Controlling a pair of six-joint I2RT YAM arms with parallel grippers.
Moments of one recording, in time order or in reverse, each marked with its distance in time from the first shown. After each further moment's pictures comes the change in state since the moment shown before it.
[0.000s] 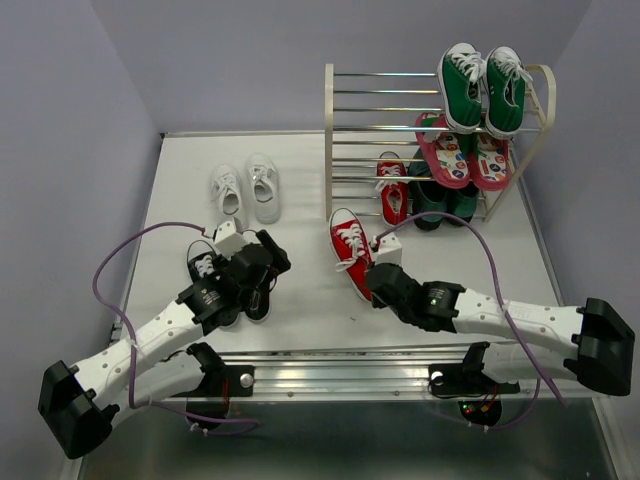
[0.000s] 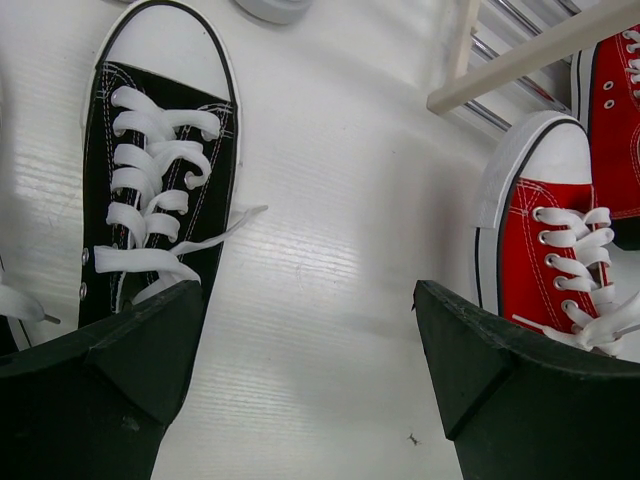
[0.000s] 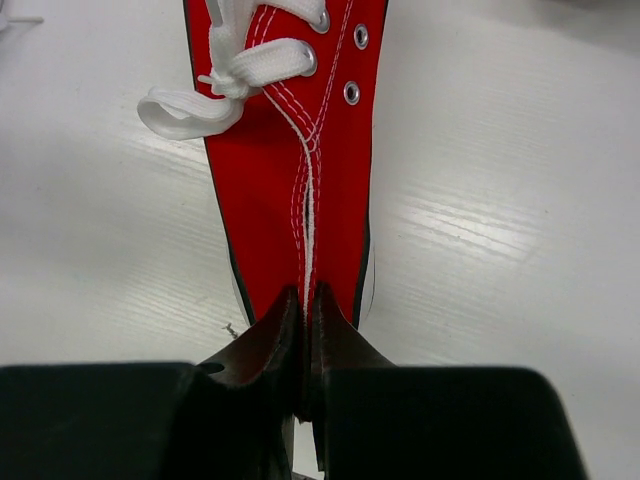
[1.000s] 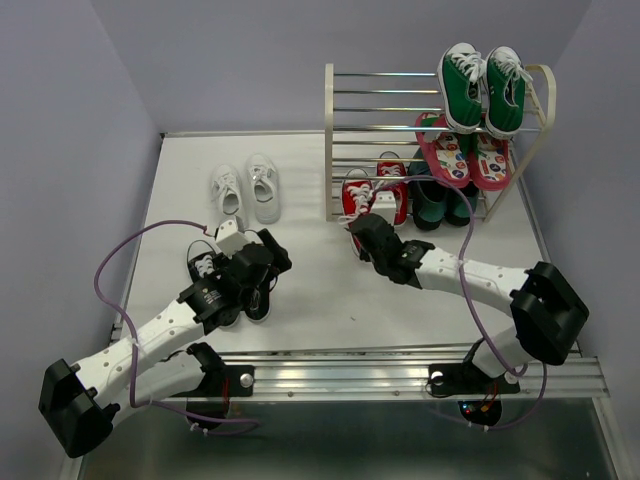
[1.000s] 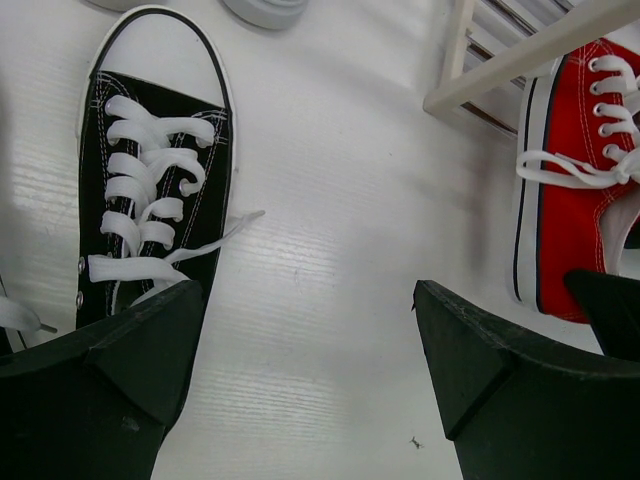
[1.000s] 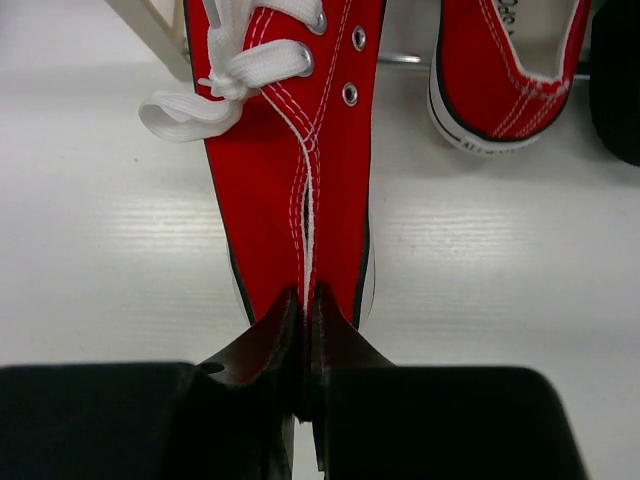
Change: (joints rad) left arm 0.000 0.009 0.000 0.022 0.000 0.024; right arm -0.252 0.311 0.217 0.122 0.044 -0.018
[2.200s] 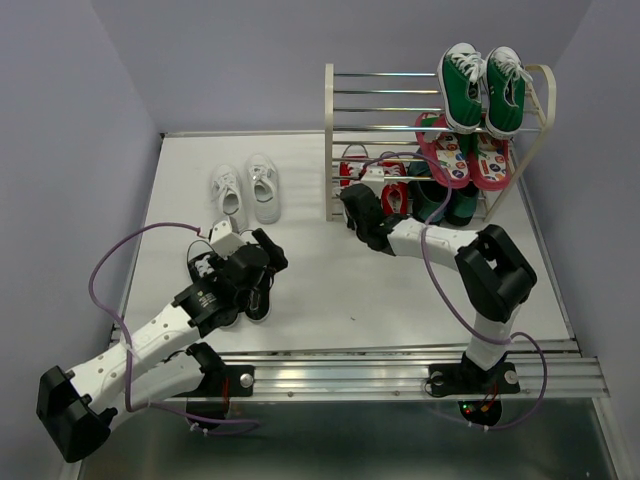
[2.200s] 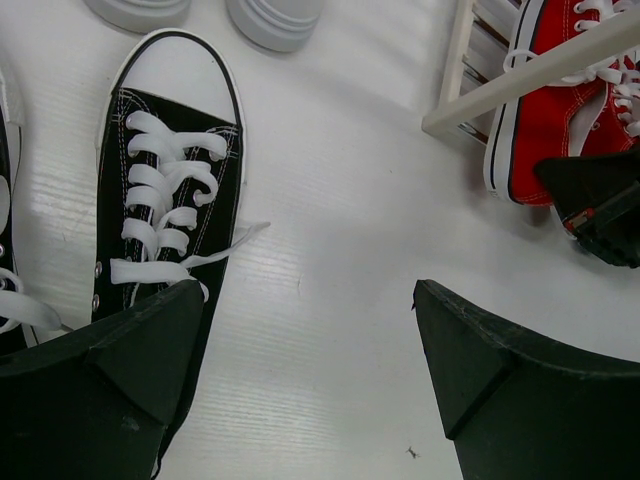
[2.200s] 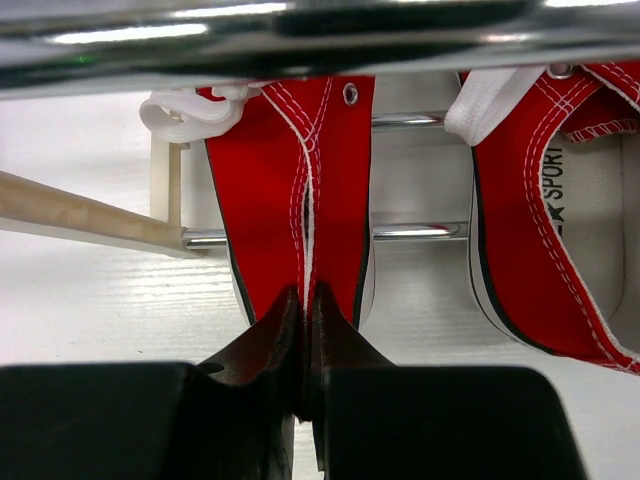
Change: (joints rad) left arm 0.000 -0.038 0.000 -0.017 -0.037 -0.008; right arm -0.148 0.354 0.257 0.203 -0.019 -0.058
